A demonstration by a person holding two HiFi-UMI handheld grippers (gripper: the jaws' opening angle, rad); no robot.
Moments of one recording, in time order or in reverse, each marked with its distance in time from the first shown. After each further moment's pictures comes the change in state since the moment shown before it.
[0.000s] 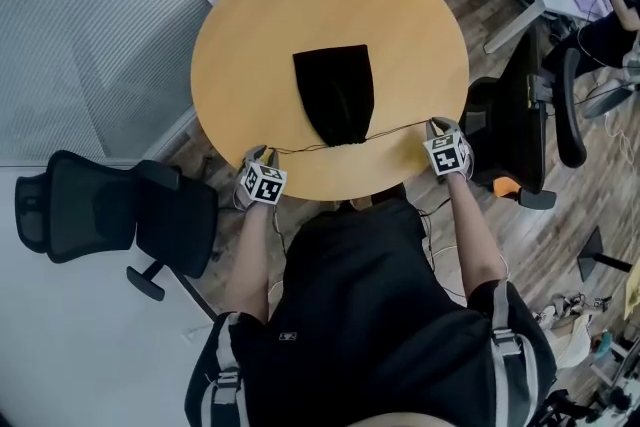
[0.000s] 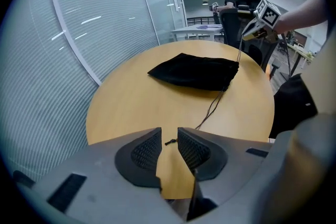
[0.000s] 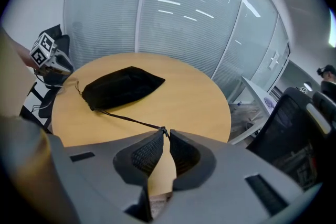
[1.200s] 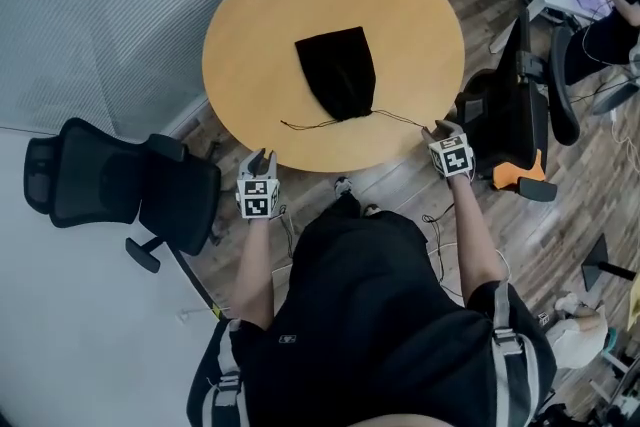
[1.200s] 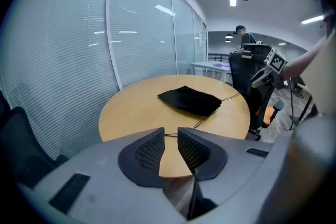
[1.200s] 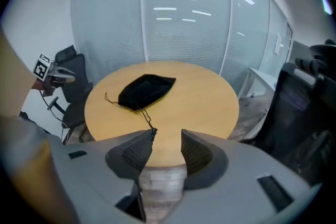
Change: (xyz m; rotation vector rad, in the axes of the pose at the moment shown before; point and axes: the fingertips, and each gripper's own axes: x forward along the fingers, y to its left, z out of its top) left arm -0.121 -0.056 -0.009 -0.297 -0.322 0.091; right arm -0.070 0.028 -0.053 0.102 -0.078 0.181
